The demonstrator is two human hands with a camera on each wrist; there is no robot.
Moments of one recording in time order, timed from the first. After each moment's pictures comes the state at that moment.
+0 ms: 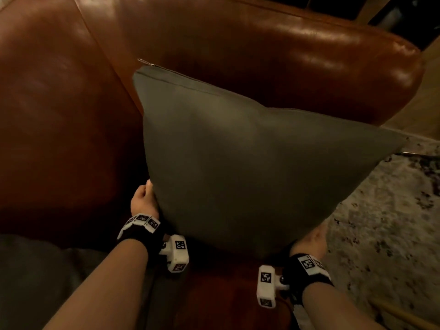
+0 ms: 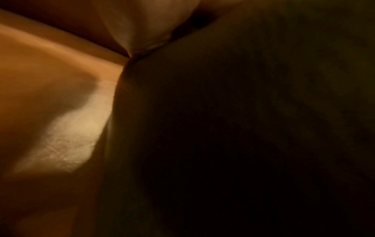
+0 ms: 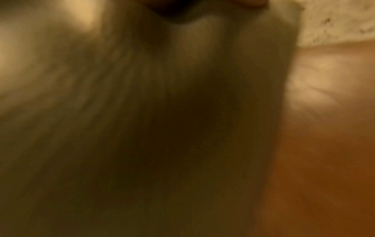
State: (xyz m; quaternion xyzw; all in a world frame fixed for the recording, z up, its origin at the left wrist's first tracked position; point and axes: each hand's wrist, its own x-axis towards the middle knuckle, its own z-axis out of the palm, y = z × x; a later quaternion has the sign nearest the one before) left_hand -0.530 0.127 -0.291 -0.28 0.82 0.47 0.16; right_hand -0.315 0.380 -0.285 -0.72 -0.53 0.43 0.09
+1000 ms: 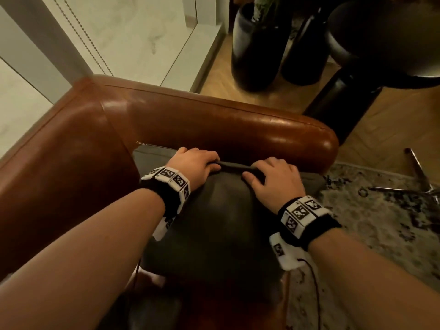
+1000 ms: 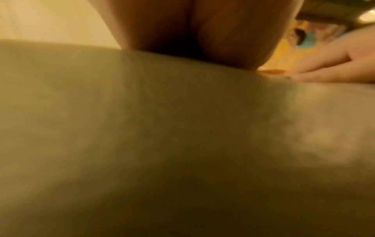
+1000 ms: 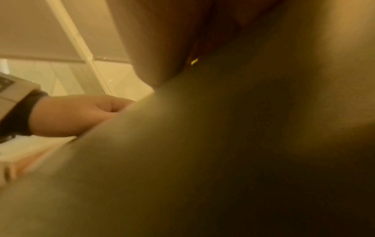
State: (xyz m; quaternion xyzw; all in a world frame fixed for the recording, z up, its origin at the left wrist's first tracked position) left_hand -0.618 0.295 -0.085 0.44 0.87 0.03 0.20; right_hand -0.462 0.461 -0.094 -0.19 -0.97 0.14 -0.03
